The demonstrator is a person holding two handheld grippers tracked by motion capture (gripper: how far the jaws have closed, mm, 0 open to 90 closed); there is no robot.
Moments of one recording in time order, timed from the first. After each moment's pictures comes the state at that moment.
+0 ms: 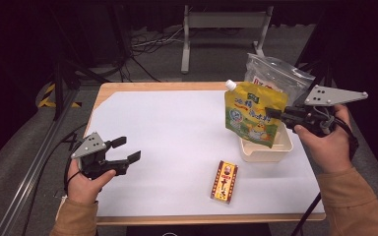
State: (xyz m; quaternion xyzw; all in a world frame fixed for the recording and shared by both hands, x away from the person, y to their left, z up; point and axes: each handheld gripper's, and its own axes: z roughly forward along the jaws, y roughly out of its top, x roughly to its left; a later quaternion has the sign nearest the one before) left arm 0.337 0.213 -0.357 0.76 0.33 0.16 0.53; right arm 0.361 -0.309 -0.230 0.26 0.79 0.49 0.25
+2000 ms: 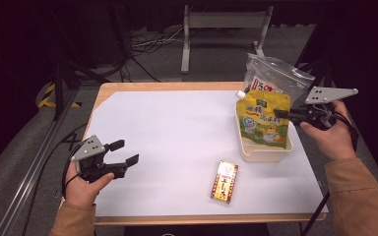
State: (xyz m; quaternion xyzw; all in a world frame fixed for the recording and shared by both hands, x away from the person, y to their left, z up) left arm 0.332 0.217 -0.362 0.77 0.33 0.16 0.52; right arm 0.407 -0.353 -0.268 0.25 0.83 0.44 0.23
